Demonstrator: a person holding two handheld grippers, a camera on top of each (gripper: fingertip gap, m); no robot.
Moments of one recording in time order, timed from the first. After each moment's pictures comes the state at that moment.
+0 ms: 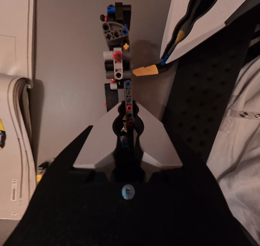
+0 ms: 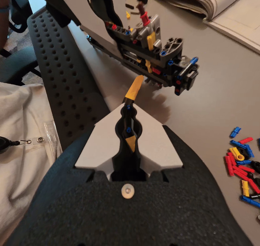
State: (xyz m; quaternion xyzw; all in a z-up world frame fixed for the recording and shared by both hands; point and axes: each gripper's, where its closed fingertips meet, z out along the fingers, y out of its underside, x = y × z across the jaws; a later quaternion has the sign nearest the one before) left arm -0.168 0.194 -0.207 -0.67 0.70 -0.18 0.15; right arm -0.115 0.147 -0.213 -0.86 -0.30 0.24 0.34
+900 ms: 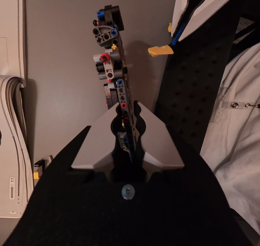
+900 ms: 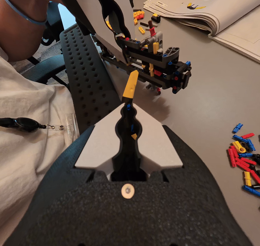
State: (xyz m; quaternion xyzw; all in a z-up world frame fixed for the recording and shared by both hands) left arm -0.178 0.180 -0.201 -0.66 0.71 -0.19 0.14; right arm -0.110 0.121 -0.187 -0.82 -0.31 0.29 0.37
